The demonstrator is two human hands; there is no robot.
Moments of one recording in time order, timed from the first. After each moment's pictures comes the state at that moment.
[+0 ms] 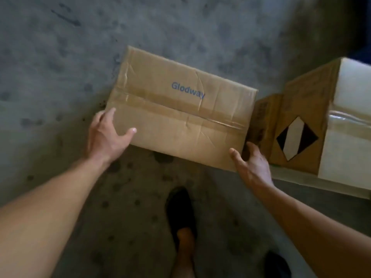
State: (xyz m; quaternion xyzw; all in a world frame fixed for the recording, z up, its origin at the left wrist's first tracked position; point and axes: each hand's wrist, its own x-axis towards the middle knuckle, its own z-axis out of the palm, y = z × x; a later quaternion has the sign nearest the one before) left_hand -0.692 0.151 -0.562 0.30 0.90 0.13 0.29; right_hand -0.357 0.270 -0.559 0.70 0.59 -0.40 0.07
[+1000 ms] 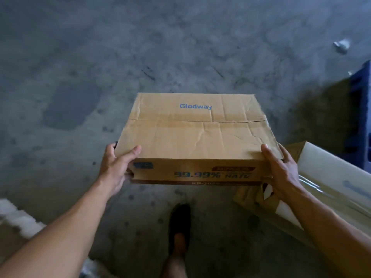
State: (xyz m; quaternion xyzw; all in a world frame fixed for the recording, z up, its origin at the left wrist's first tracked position) left_hand -0.669 0.078 -0.344 -0.14 0.75 0.53 0.36; right_hand -0.384 0.369 -0.337 0.63 0.50 -0.59 -0.11
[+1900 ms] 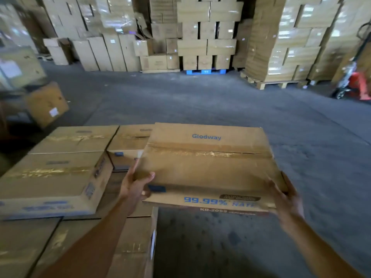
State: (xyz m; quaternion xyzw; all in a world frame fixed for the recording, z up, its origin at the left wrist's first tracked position) left_hand -0.214 -0.222 0.019 -0.22 0.63 0.74 -0.09; right_hand -0.259 0.185 0.015 0.16 0.72 -0.67 -0.05
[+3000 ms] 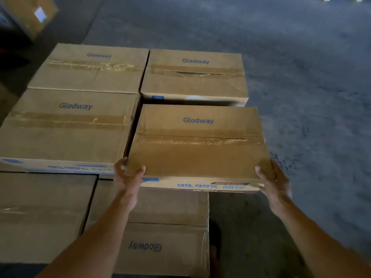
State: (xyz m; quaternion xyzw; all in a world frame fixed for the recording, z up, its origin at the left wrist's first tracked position) left_hand -0.231 -0.489 -0.167 -0.48 0.59 0.64 -0.10; right_hand -0.336 -0.111 -0.156 0.25 0.76 -0.59 0.10
